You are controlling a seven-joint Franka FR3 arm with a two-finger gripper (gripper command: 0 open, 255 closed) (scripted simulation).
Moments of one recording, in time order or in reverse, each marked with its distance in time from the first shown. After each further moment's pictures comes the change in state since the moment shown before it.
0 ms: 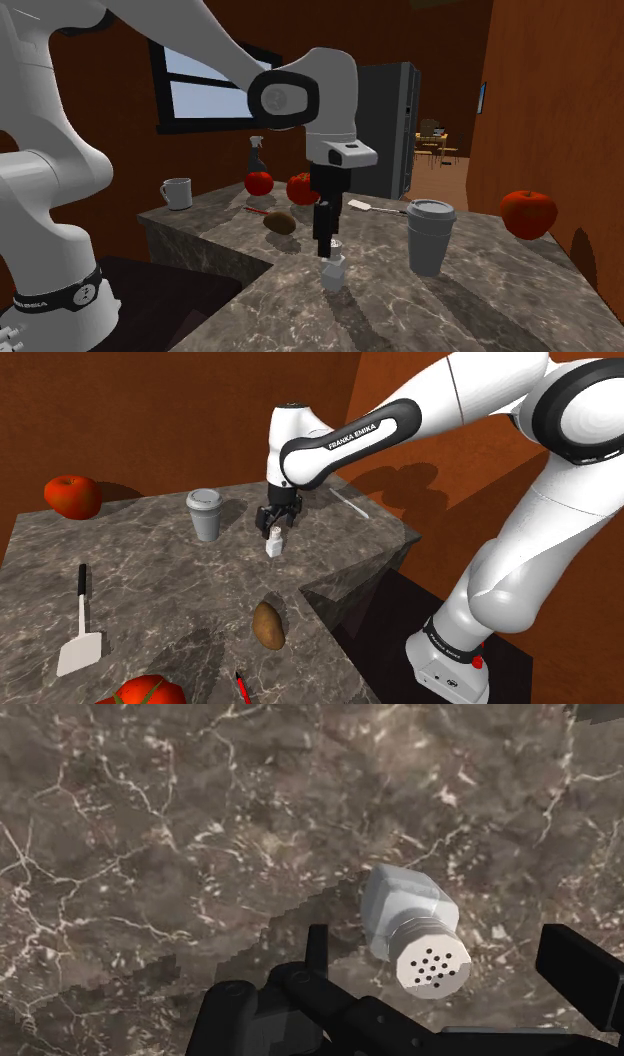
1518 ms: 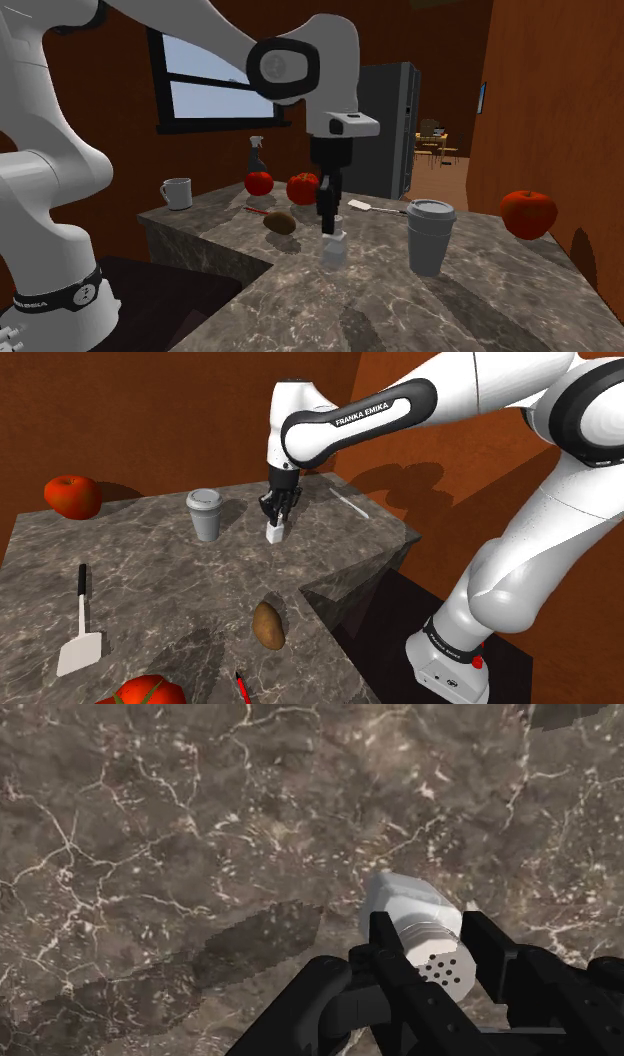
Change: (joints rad) arm -0.001 -0.055 0.000 0.061 0.013 -0.113 -0.008
